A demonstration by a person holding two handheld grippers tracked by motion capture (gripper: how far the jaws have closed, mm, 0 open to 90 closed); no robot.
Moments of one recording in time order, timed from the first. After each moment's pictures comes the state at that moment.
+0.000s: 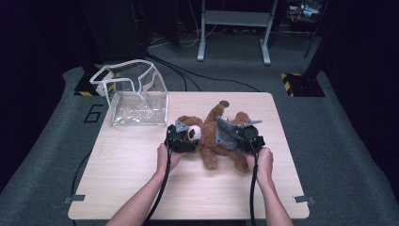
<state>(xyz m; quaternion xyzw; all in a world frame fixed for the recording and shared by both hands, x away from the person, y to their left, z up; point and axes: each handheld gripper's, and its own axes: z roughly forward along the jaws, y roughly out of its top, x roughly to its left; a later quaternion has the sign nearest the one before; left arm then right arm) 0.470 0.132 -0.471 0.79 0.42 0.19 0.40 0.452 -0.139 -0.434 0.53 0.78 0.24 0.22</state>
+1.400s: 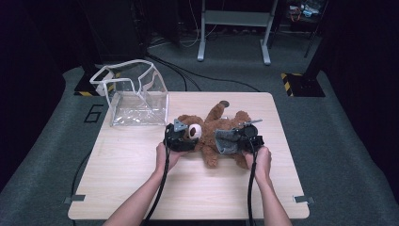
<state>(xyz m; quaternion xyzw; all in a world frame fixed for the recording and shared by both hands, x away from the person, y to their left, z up) 0.470 0.137 -0.469 0.79 0.41 0.20 0.41 0.465 -0.140 -0.445 0.55 0.77 0.25 0.20</state>
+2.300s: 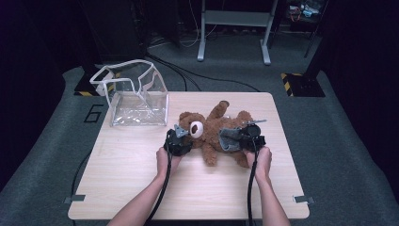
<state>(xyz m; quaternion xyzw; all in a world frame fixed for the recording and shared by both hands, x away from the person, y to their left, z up) 0.468 0.135 -0.494 0.79 0.43 0.22 0.38 0.474 -0.151 -0.455 0.58 0.75 0.26 0.19</state>
